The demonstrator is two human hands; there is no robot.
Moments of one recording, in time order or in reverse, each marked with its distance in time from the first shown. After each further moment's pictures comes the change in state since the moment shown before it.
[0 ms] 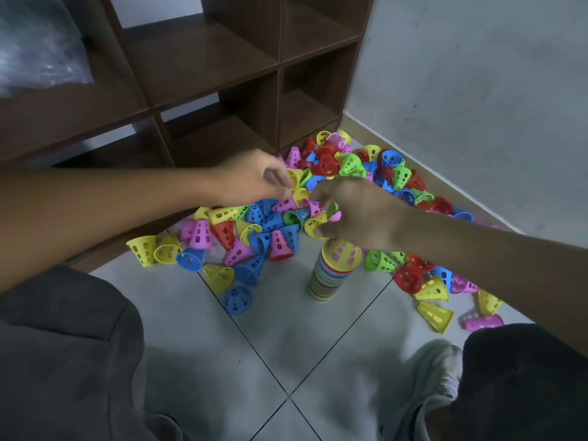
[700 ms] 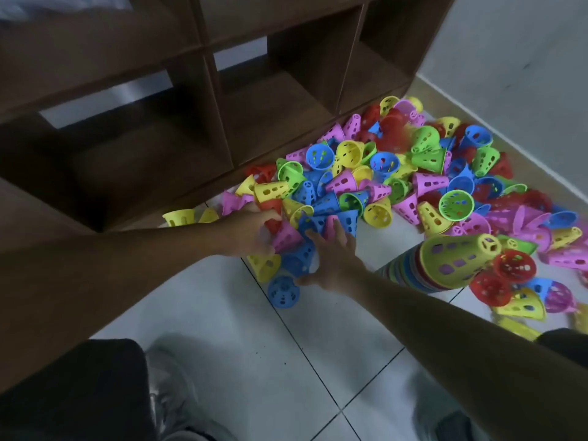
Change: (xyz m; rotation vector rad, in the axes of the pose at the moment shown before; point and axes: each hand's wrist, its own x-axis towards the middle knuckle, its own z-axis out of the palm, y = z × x) left_hand -0.022 -0.223 0.072 0.258 -0.222 -0.239; right_hand 0.126 -0.008 0.256 0.114 -0.303 0.348
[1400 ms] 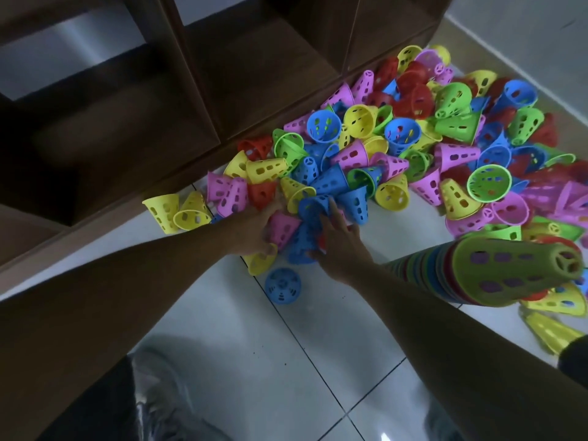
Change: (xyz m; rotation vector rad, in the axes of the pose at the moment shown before) left_hand 0.062 -0.029 0.059 -0.059 -0.078 -0.035; right_hand 0.069 0.044 0.042 -0.060 0.169 -0.170
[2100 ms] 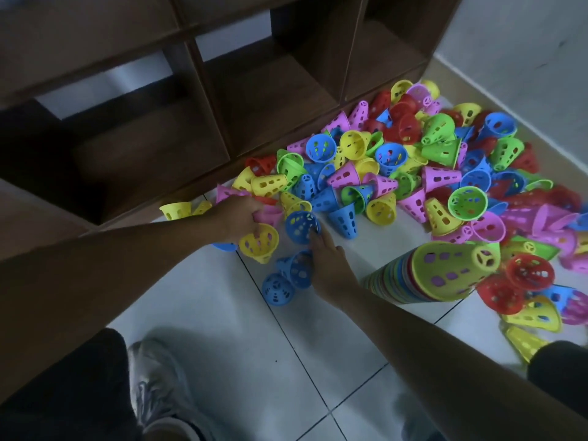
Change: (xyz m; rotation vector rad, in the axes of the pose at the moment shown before) left_hand -0.034 0.021 -0.047 -0.056 0.217 -0.102; right_hand -0.046 -0.027 -0.024 0.254 0.024 -0.003
